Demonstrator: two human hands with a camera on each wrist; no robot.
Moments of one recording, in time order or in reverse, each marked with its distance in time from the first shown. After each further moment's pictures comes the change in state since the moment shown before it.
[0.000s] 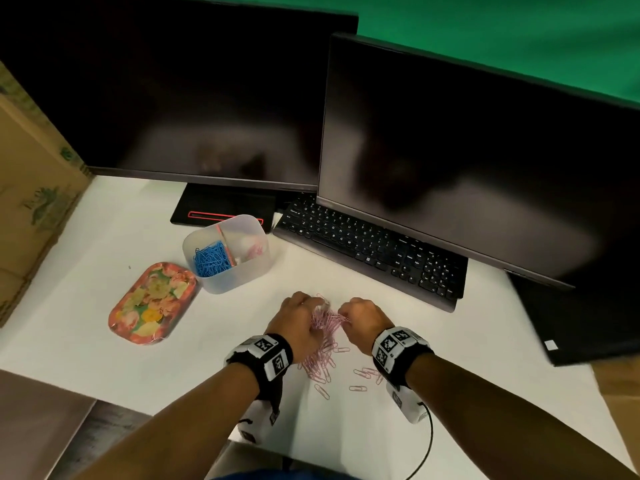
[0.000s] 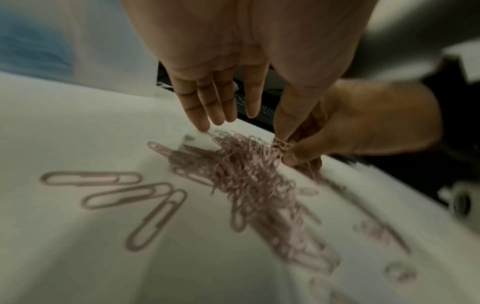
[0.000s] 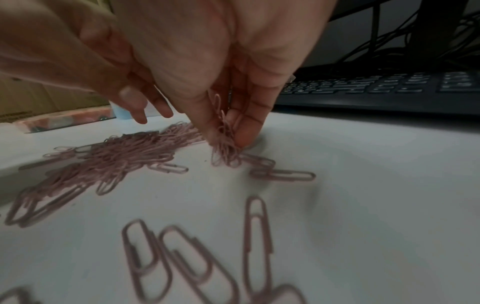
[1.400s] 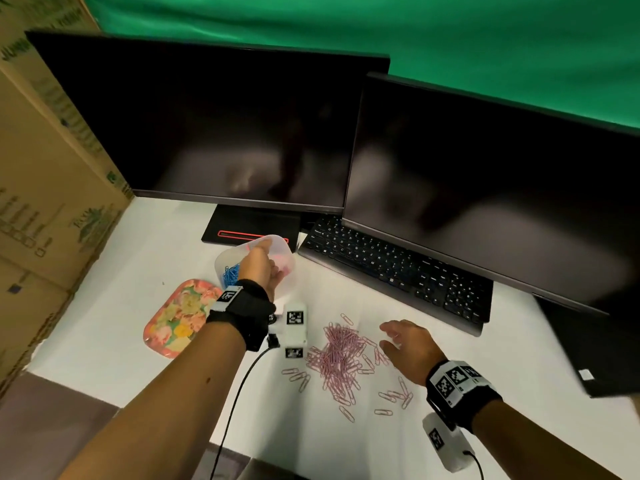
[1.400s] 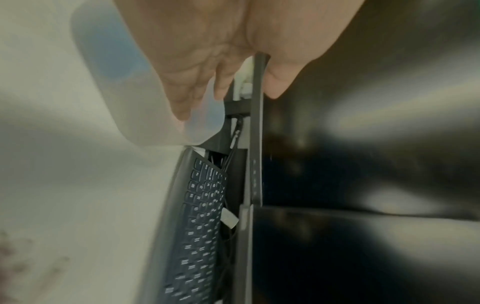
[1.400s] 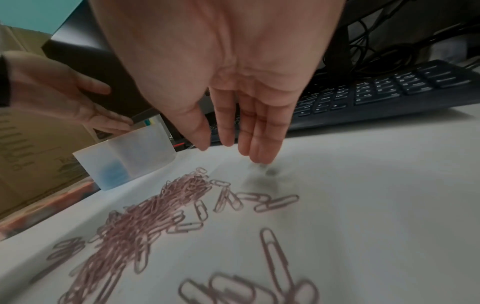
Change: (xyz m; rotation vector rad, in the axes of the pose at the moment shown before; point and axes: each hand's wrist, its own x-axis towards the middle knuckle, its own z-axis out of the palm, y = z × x) left_hand 0.050 -0.016 -0.136 -1.516 0.475 -0.602; right_hand -0.030 0.021 -0.017 0.268 0.084 0.081
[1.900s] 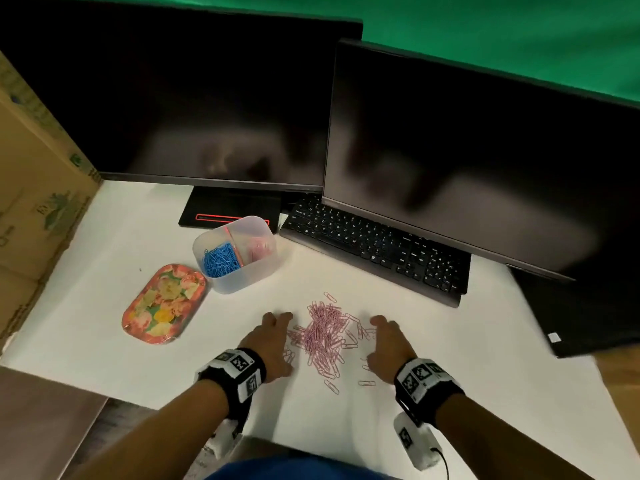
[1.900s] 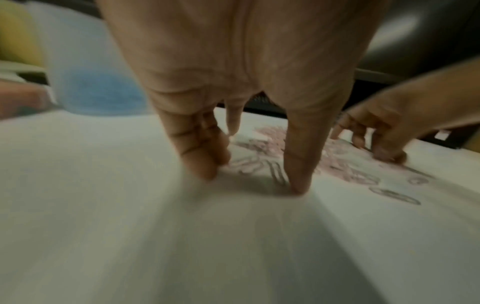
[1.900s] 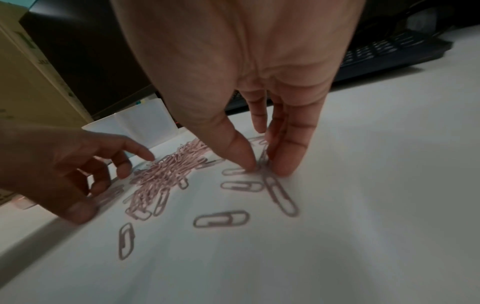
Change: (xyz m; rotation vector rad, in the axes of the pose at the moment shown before) left_hand -0.043 -0.114 -0.074 1.904 -0.491 0.244; right_hand -0.026 -0.002 0.031 0.019 -0.153 0.275
